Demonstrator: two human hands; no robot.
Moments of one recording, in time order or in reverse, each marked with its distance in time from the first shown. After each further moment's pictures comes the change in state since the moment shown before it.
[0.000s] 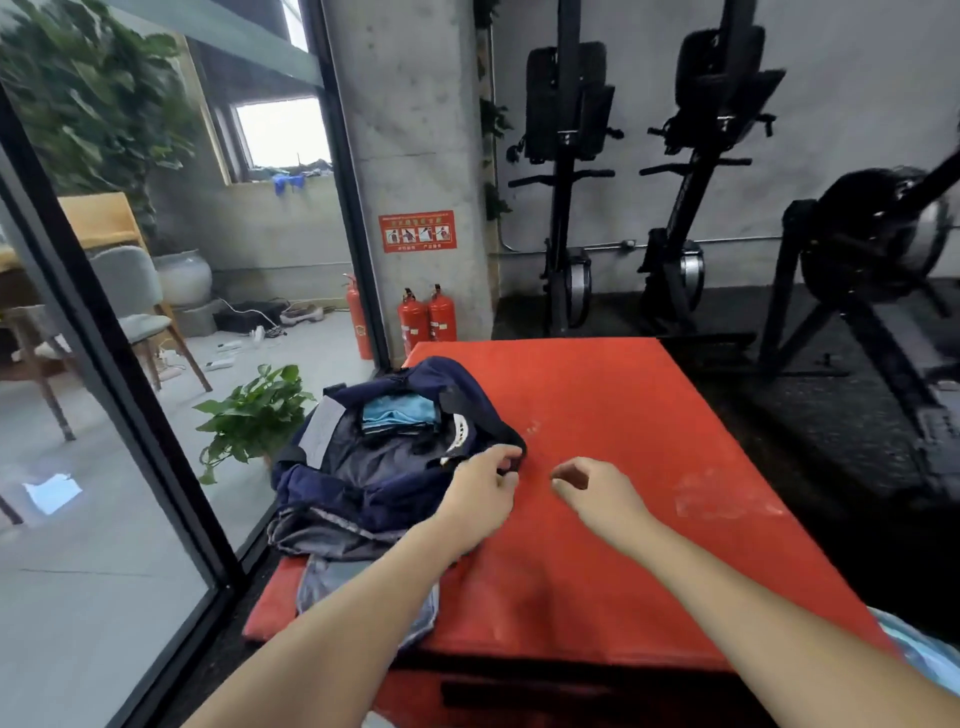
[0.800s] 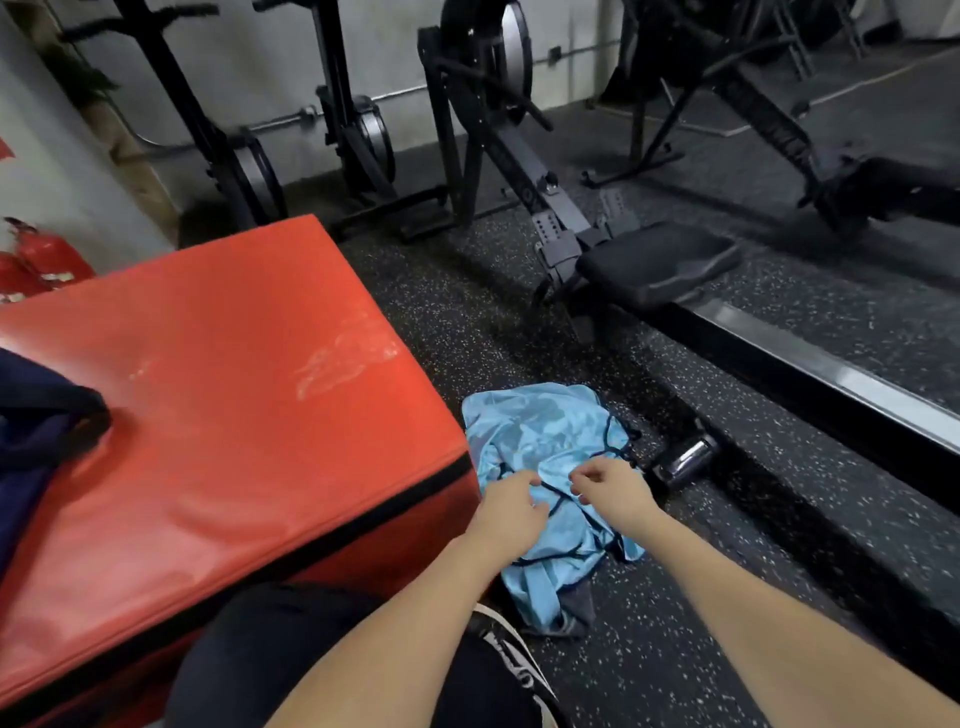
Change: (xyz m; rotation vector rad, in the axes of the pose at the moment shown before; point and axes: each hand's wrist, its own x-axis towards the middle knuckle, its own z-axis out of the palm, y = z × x) left_hand -0.134 0.199 0.414 0.058 -0.758 0.109; right_hand -0.264 0.377 -0.177 0.126 0.289 0.704
